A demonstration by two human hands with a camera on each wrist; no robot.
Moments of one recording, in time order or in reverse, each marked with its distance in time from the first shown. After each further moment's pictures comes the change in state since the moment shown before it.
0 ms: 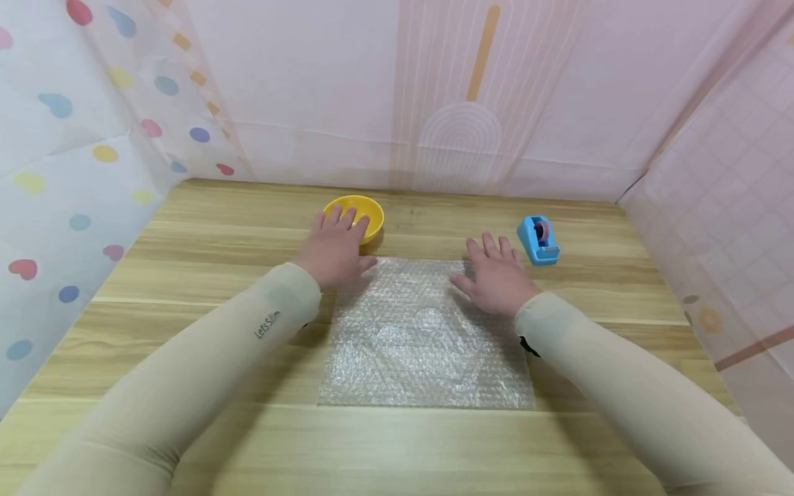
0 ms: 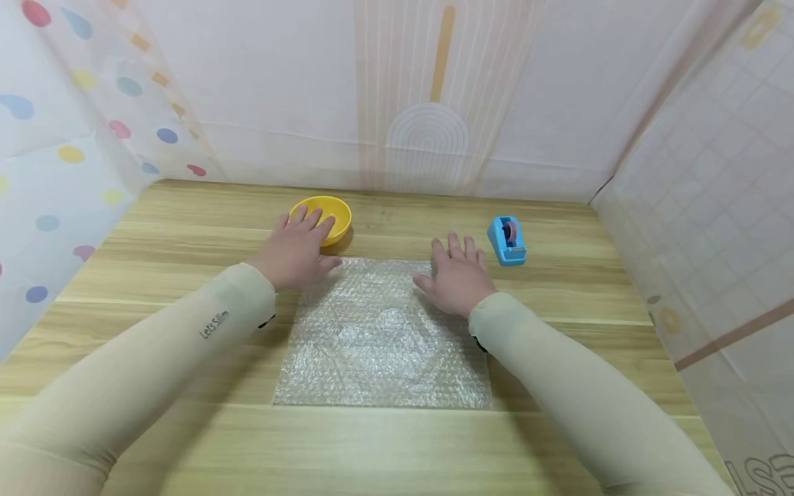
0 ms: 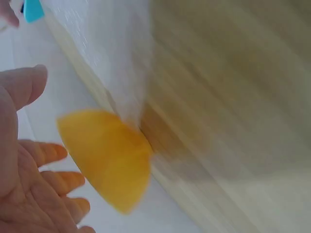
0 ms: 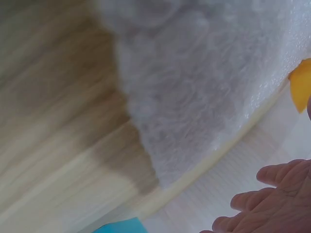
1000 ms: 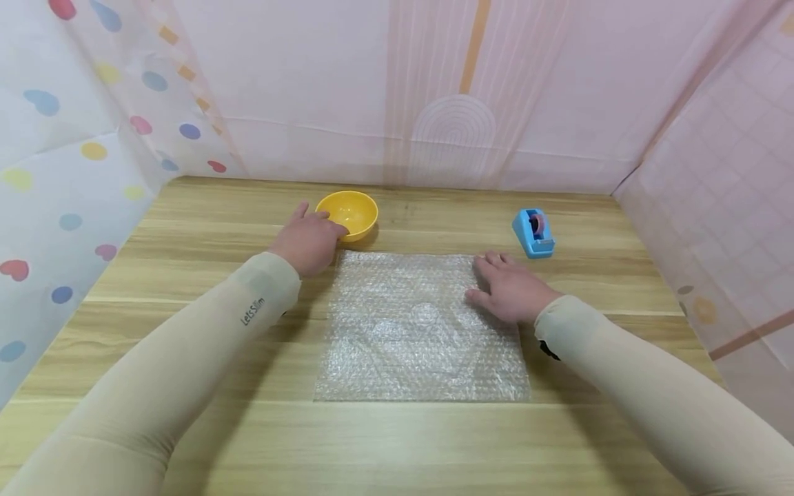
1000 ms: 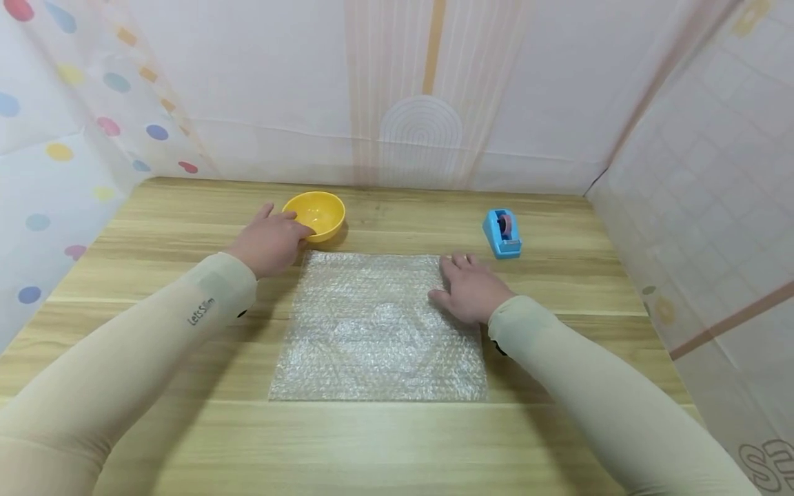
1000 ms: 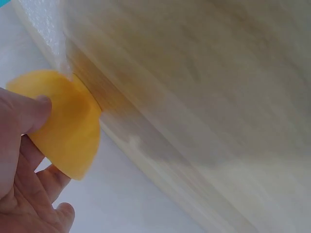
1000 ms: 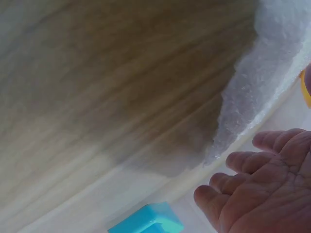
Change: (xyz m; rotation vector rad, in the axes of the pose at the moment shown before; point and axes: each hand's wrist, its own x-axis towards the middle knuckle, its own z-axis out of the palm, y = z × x) left_hand 0.005 -0.042 -0.006 0.145 0.019 0.092; right_hand -0.016 0.026 -0.001 -0.074 -0.127 -0.071
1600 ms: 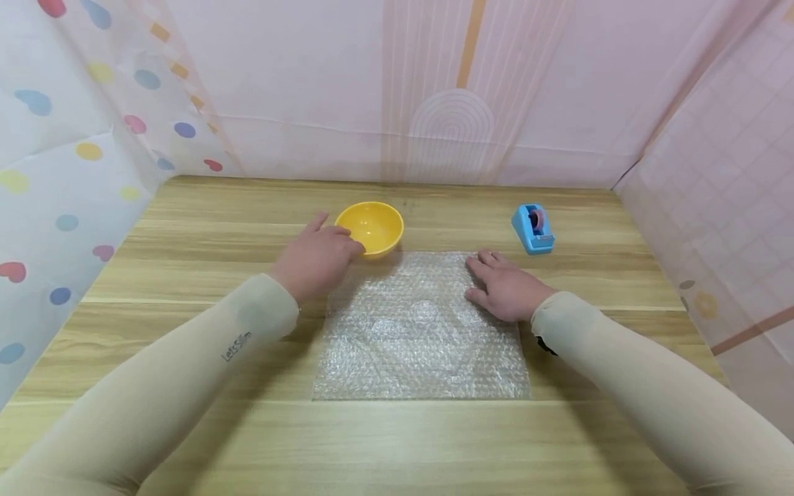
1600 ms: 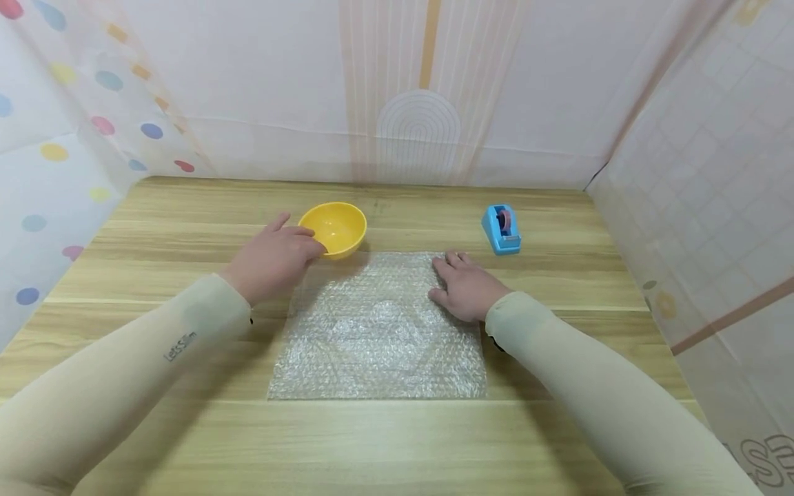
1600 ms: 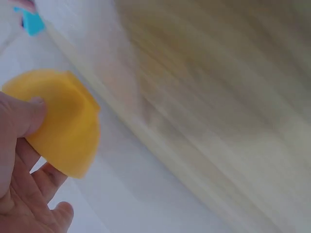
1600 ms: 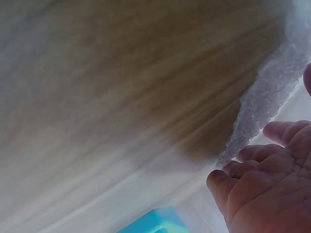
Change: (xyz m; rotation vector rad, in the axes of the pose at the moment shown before) left_hand -0.032 0.042 -0.010 0.053 0.078 0.188; right_hand 0.006 0.004 0.007 -0.012 -0.025 -0.077
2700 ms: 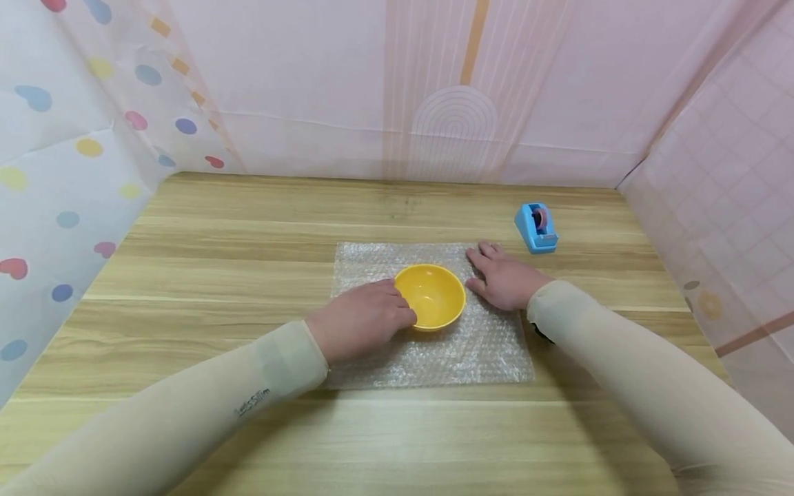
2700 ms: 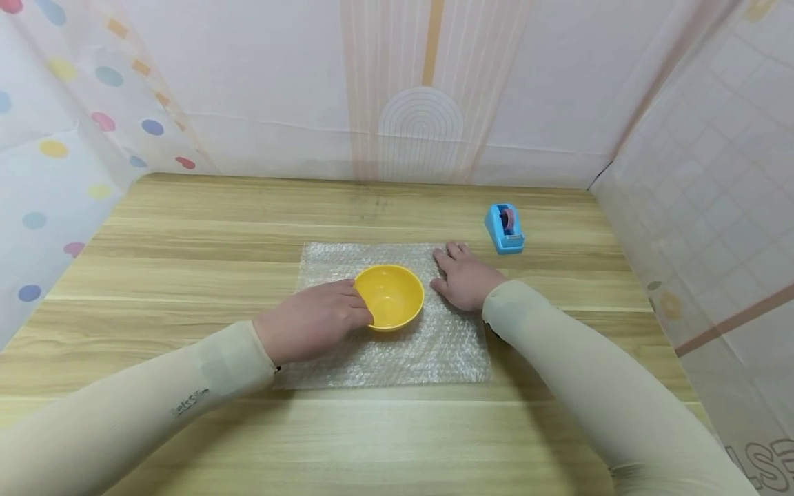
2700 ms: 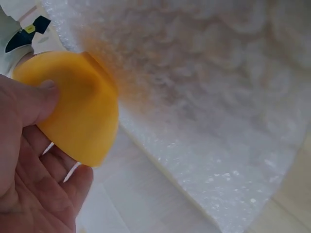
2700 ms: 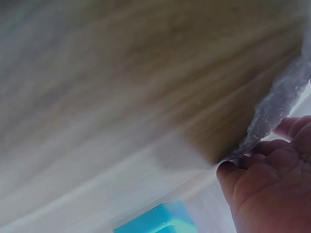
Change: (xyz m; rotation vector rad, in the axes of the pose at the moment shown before) left_hand -0.020 0.089 0.006 -0.050 0.017 0.390; right_hand 0.023 0.008 -0.005 -0.033 -0.054 0.049
